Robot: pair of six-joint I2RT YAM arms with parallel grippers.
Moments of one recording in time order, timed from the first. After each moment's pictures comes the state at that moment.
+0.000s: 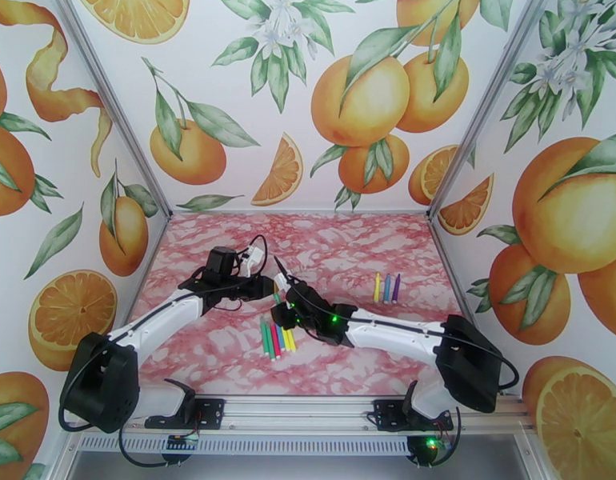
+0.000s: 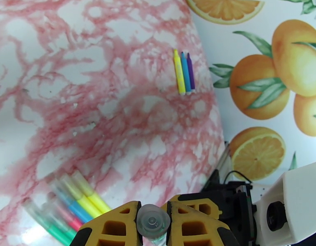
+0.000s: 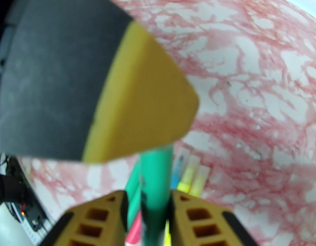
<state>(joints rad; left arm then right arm) -0.37 1.37 0.84 -0.21 0.73 -0.55 0.99 1.57 0.95 -0.06 0.06 0.46</state>
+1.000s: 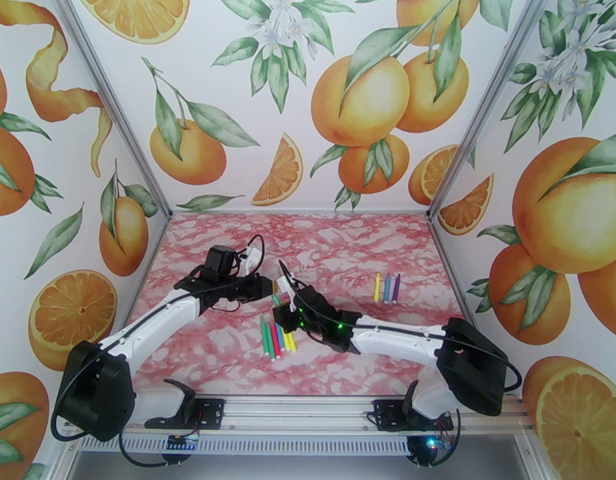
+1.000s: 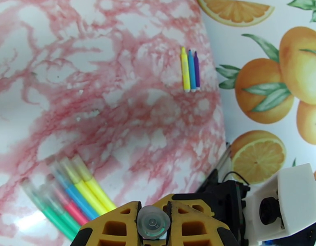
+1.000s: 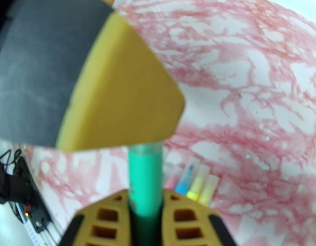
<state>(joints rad) -0.37 1.34 0.88 -0.34 0.67 -0.60 0.99 1.52 0.81 0.16 0.02 0.45</state>
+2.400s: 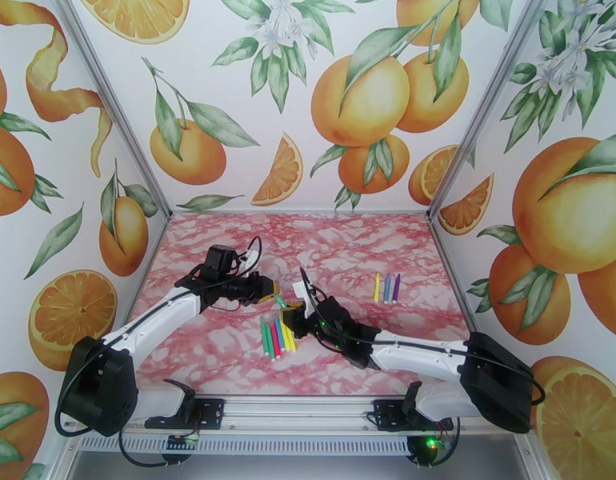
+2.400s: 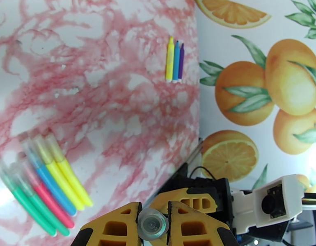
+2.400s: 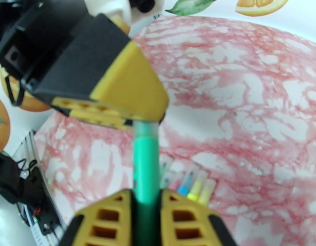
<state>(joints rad) -0.34 1.36 0.89 -0.34 0.81 -0.74 0.99 1.35 0.59 0.40 0.03 0.44</state>
